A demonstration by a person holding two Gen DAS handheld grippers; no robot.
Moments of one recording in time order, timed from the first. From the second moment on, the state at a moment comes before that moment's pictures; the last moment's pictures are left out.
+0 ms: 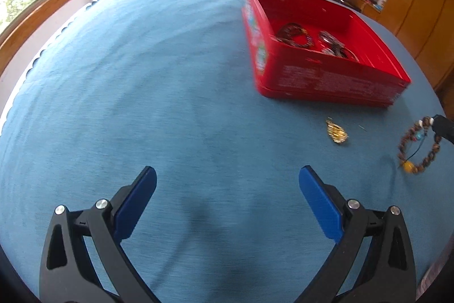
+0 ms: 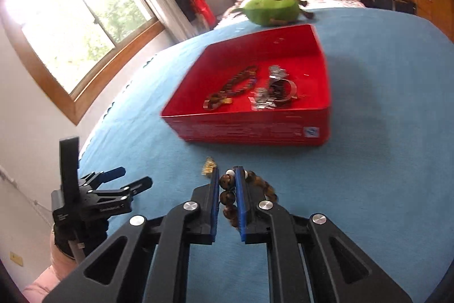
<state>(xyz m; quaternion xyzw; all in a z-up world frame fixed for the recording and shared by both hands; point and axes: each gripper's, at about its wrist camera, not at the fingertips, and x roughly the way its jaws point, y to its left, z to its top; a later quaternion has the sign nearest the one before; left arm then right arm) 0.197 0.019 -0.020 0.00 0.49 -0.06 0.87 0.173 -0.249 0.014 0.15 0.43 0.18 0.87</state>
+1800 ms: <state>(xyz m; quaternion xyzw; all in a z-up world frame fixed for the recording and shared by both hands) 0.249 -0.096 -0.041 0.01 0.56 -0.15 0.82 0.196 -0.282 -0.057 0.14 0.51 0.13 0.84</state>
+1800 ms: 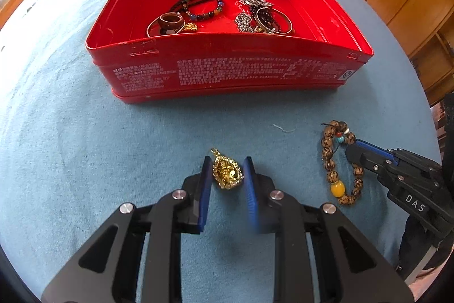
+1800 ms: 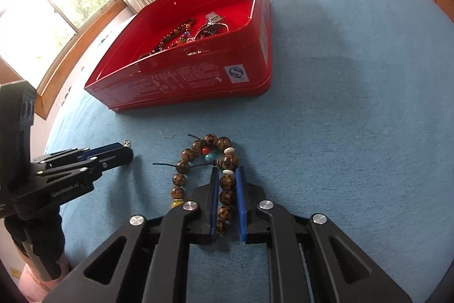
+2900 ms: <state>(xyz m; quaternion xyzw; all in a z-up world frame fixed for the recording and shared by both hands) 0.289 -0.086 0.070 0.01 0.48 -0.15 0.87 0.254 -0.246 0.103 0.06 0.41 0.18 0.89</state>
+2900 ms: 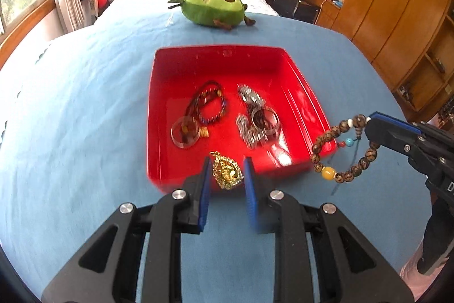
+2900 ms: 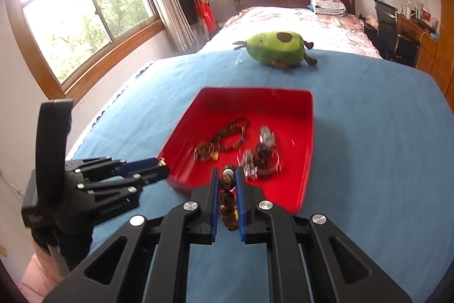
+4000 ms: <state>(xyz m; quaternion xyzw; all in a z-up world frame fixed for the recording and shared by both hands) 0.287 -0.051 0.053 0.01 0.45 -0.07 0.89 0.262 -0.245 0.052 0.06 0.42 0.12 0.90</state>
